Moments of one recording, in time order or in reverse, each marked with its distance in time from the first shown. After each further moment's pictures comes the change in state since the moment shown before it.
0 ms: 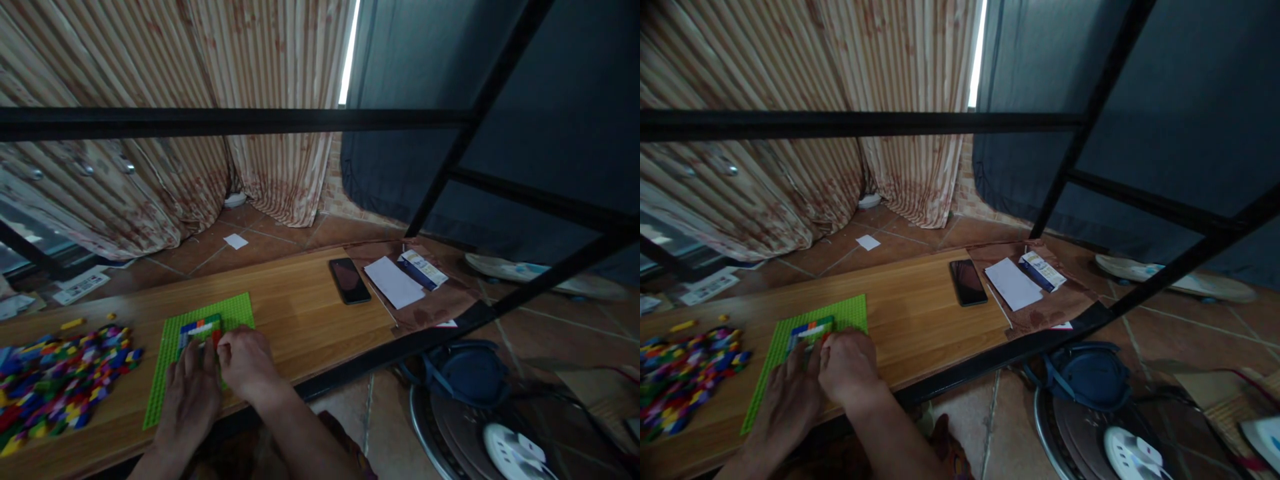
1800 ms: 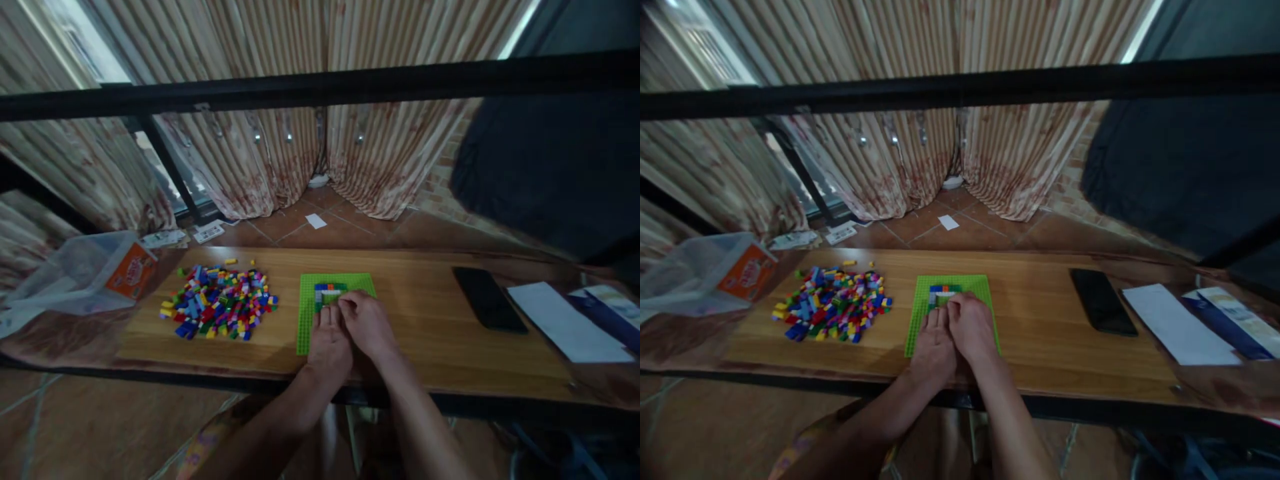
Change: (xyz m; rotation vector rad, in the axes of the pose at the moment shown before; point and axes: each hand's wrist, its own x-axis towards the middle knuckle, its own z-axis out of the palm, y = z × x) left_hand 0.020 0.014 -0.019 -0.406 -0.136 -0.095; right_hand 0.033 -0.009 0.023 0.032 0.092 0.078
